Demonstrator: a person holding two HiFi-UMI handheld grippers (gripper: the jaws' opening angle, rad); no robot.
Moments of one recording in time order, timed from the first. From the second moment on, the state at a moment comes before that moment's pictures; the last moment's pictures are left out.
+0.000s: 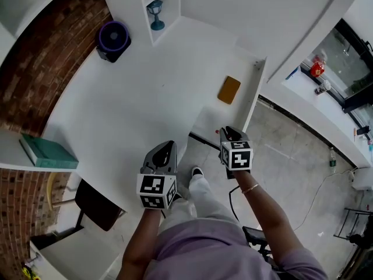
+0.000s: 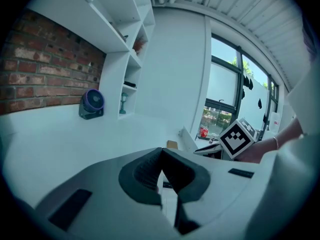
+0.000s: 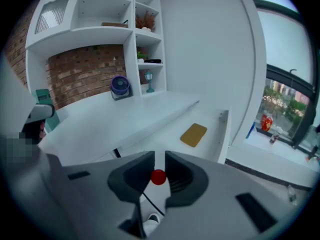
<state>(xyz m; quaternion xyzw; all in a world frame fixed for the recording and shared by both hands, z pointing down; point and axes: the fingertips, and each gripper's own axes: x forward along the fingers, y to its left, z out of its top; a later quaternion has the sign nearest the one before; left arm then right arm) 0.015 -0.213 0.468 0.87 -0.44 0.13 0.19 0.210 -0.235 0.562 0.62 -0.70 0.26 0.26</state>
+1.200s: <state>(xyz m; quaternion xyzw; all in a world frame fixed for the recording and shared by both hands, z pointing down) -0.002 -0.265 0.497 0.80 -0.53 0.15 0.22 0.212 -0.355 0.615 0.59 -0.72 0.24 0.27</state>
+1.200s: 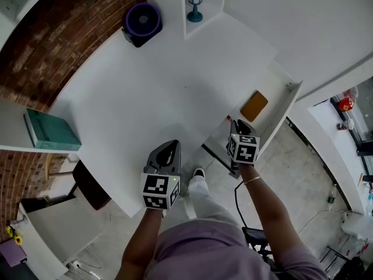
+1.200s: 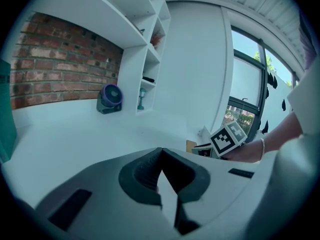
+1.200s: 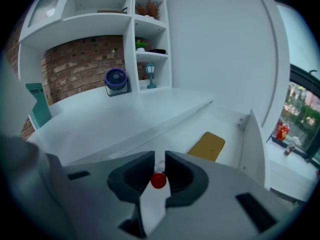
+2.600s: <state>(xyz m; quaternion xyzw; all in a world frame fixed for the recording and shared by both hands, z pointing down) 0.002 -0.264 0.503 0.80 -0.53 0.14 0.22 0.201 -0.326 0.617 0.55 -0.74 0.27 0.29</state>
